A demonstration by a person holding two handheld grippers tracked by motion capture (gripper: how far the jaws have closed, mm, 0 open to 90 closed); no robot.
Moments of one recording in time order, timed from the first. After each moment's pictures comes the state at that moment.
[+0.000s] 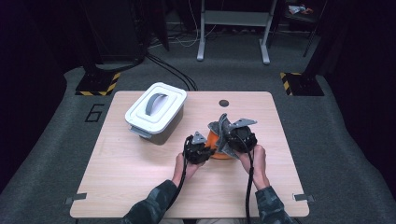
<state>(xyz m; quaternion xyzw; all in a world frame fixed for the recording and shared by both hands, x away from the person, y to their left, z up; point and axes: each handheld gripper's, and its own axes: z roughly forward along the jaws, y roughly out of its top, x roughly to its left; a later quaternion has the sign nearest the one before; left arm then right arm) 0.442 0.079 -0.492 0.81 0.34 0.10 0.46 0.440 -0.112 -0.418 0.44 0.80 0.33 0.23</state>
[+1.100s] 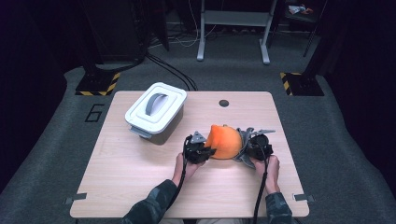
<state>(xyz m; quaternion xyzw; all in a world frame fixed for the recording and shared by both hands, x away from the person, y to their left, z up) 0.444 0.080 -0.495 0.81 0.34 0.08 0.47 0.456 -0.185 -0.490 0.55 0.76 0.29 0.17</state>
